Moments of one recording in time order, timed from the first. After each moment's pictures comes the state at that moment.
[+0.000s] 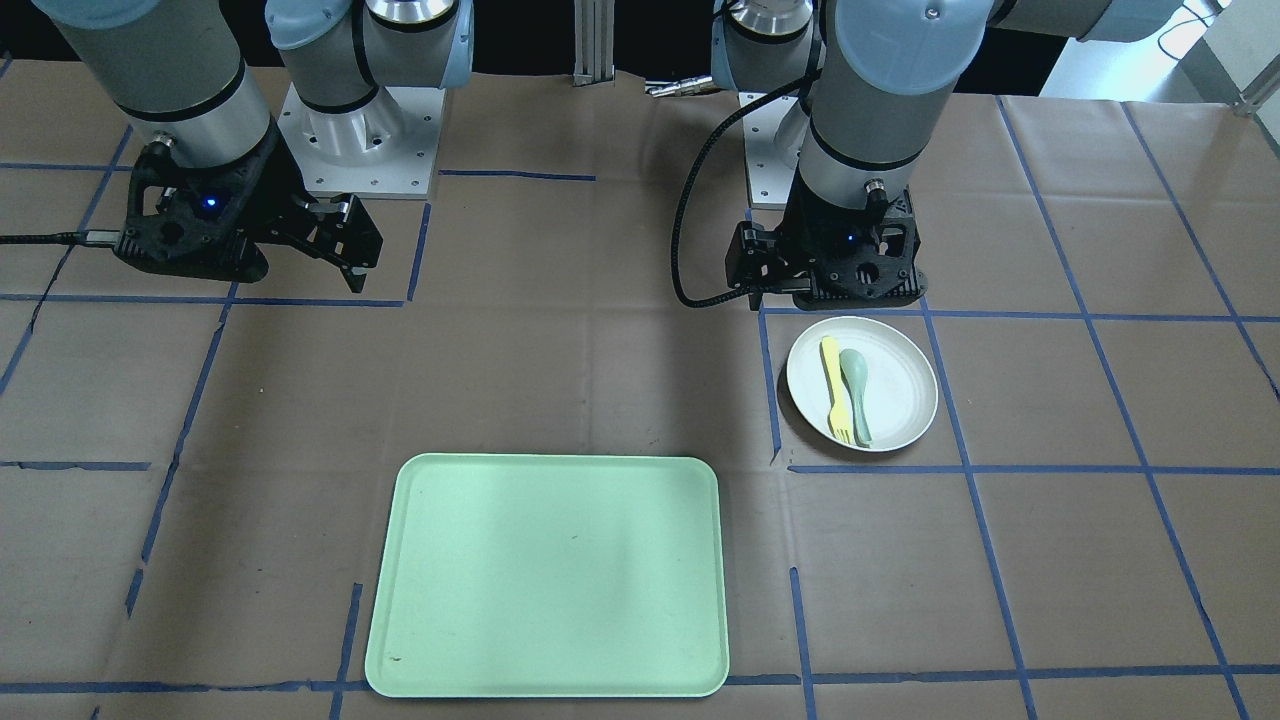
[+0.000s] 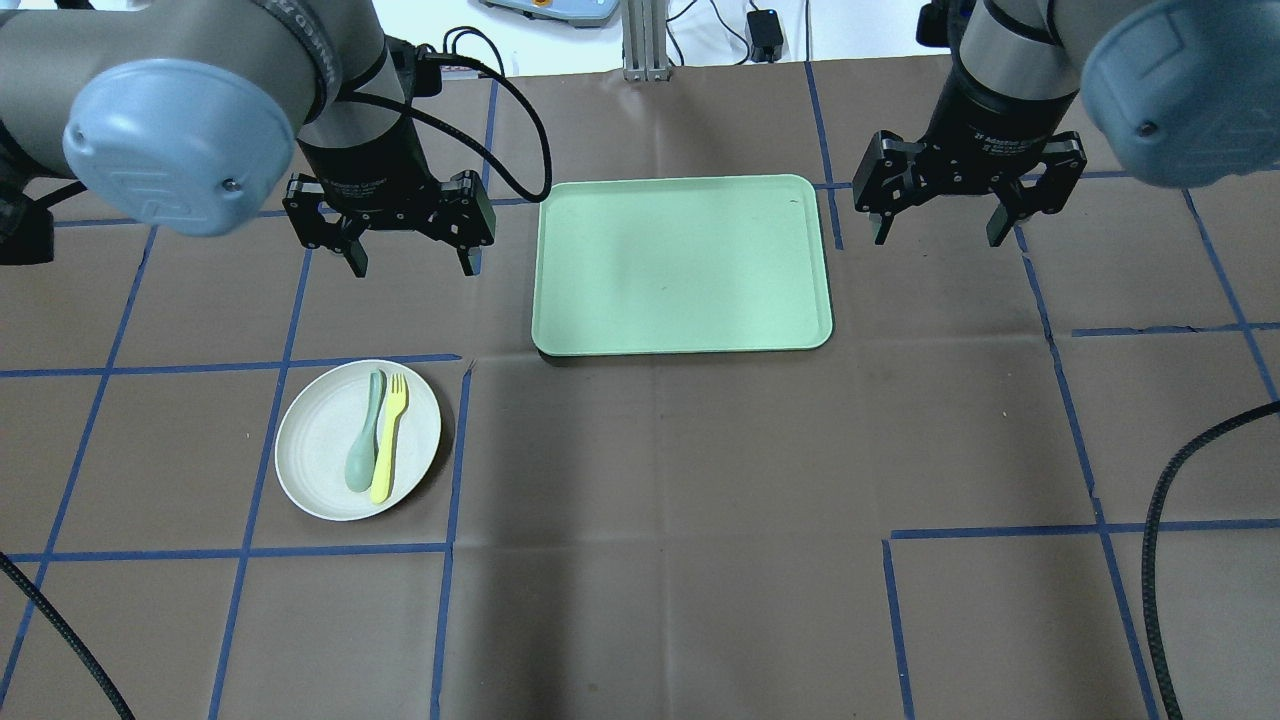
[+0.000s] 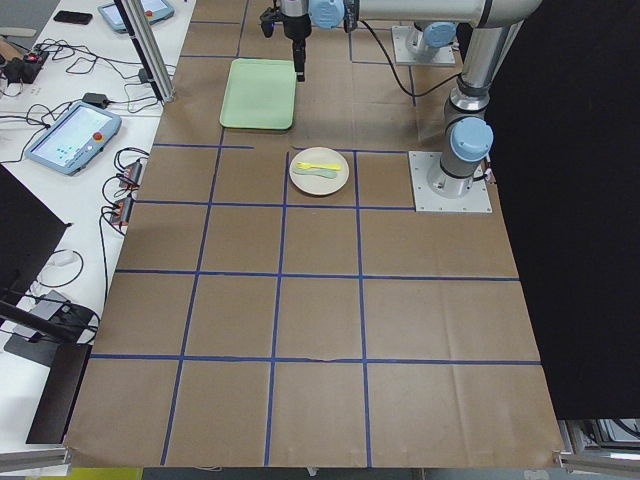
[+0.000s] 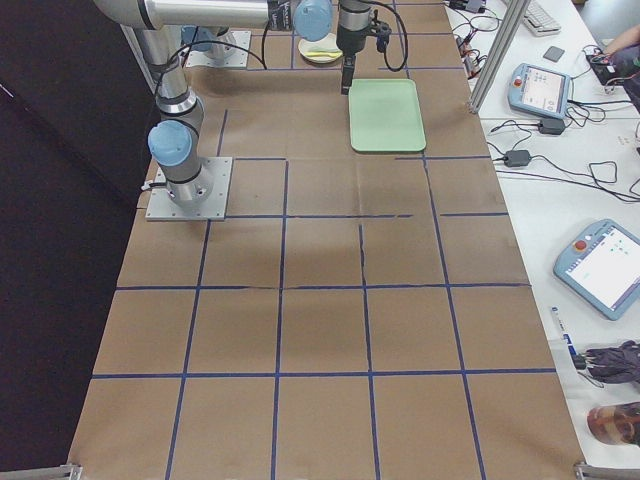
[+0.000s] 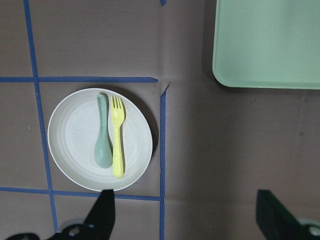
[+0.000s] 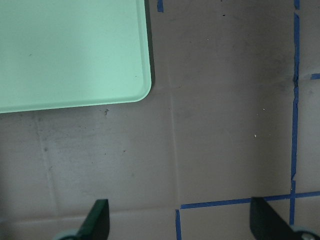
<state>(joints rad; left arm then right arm) -1.69 -1.68 -1.54 -1.56 1.64 -0.14 1.58 -1.52 1.57 -1.58 -1.58 0.10</state>
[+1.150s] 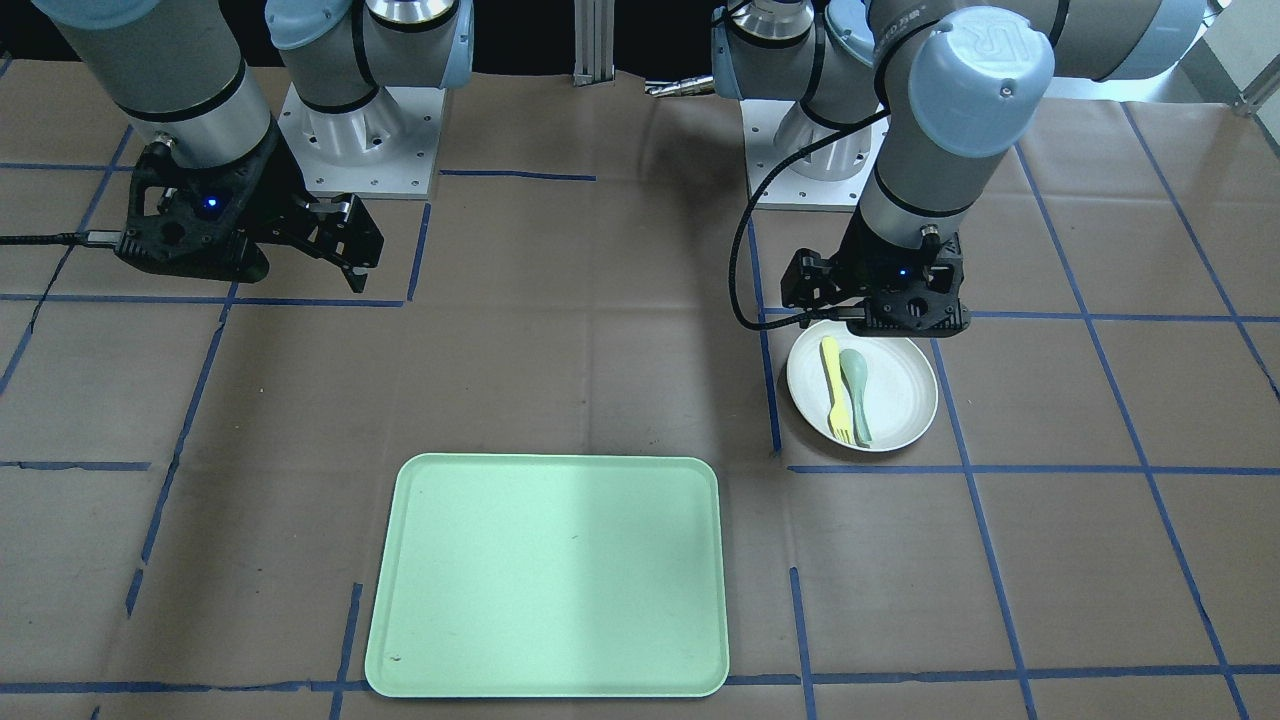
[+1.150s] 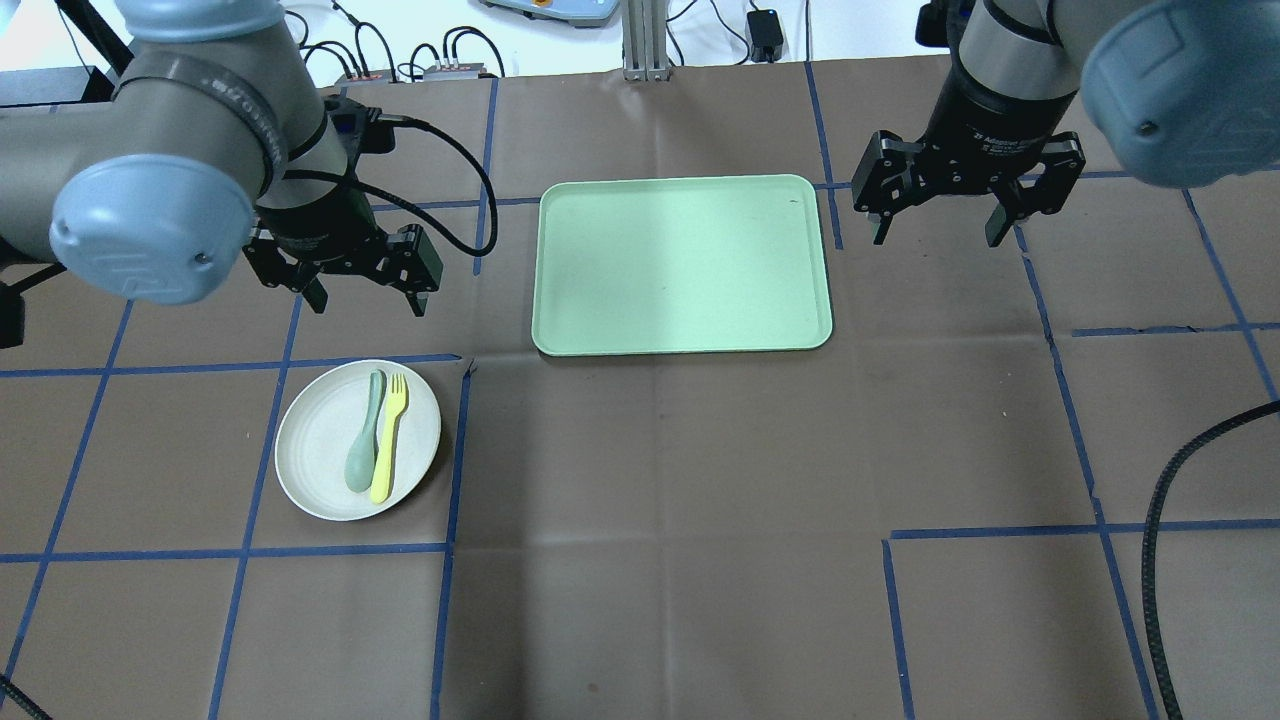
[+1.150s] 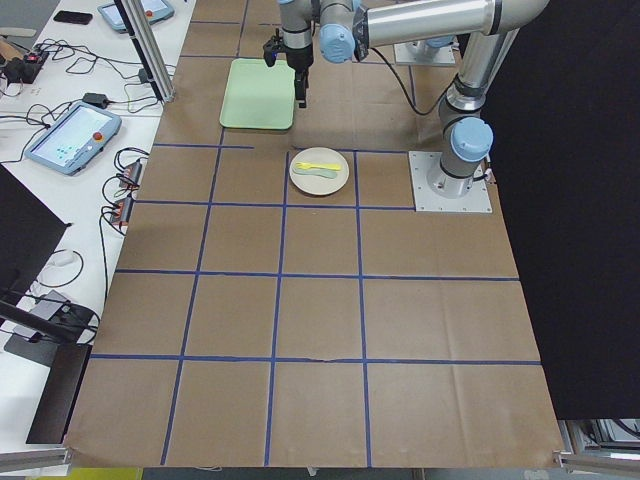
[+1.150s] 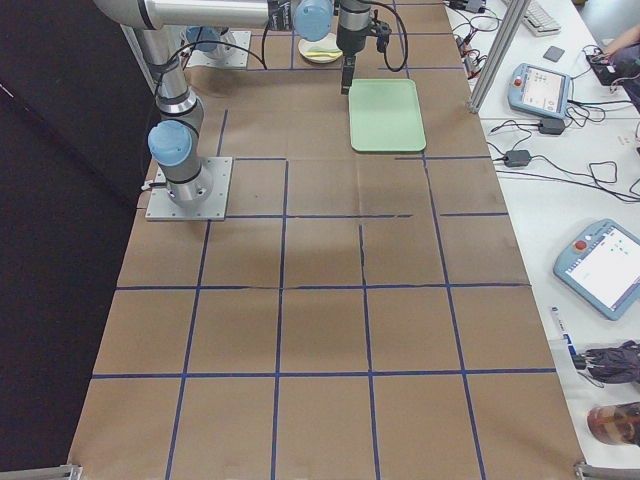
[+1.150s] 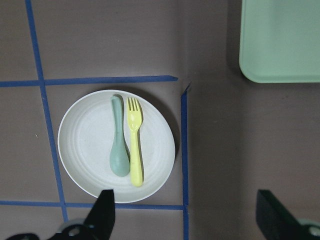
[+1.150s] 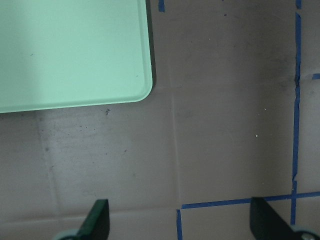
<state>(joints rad) -1.54 -1.63 -1.75 -1.40 1.64 0.09 1.58 -1.52 1.57 -1.58 -1.58 0.10</state>
